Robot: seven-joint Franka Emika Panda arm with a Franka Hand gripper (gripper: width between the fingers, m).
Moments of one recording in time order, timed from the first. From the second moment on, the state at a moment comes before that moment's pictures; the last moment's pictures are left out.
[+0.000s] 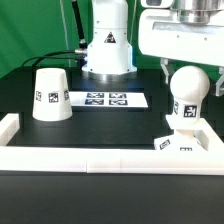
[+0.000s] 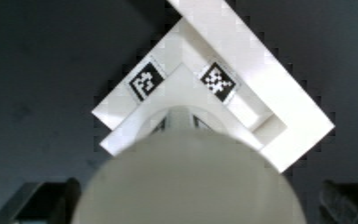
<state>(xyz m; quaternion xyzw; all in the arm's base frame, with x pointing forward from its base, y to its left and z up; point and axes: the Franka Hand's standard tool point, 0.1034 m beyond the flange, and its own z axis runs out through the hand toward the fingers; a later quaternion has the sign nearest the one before) 0.608 0.109 0.114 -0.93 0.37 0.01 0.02</state>
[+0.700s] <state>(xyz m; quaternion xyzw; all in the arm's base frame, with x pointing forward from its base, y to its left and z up) 0.607 0.111 0.113 -0.99 0.11 0.00 0.01</state>
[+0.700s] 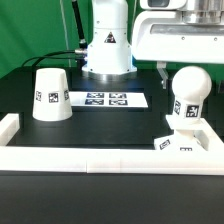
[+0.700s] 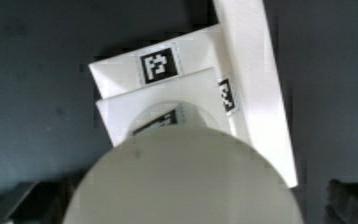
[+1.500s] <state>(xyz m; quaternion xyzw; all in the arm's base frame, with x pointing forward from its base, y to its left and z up) 0.613 0.110 0.117 -0.97 -0.25 0.00 0.00</state>
